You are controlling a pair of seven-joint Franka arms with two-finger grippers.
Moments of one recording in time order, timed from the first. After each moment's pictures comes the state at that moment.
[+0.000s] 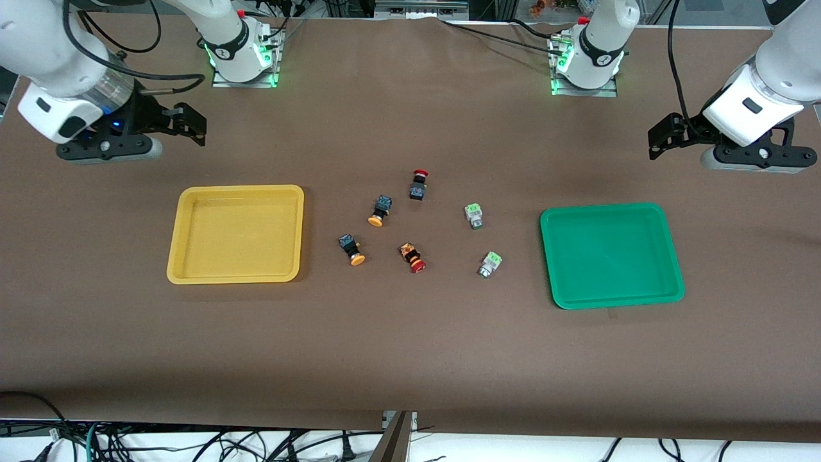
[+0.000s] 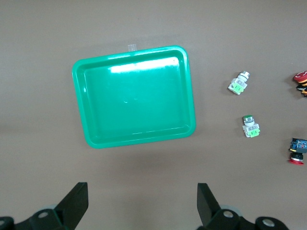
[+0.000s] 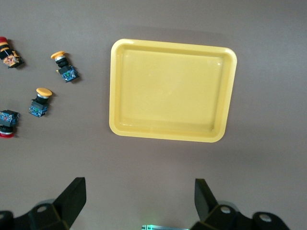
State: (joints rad) left arm -0.08 -0.04 -0.04 -1.68 0.01 1.60 -0.08; right arm 0.42 -0.02 -0.17 -1.71 0.00 1.60 0.14
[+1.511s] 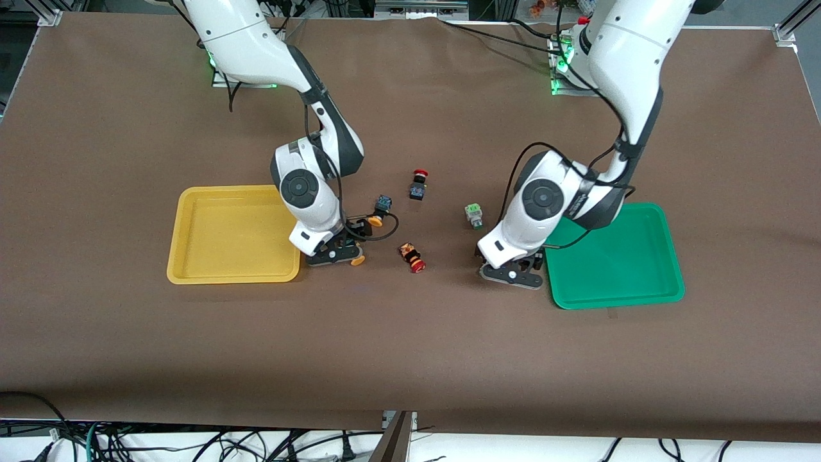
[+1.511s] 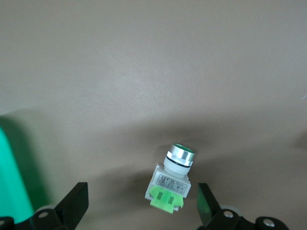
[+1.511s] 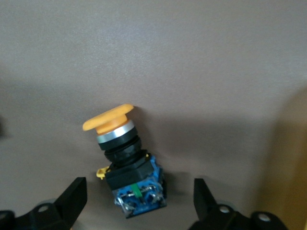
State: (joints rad) left arm -0.35 0.68 -0.12 -1.68 0.18 2.39 -0.31; right arm 0.70 0.70 -0.16 -1.75 0.25 2.48 0.22
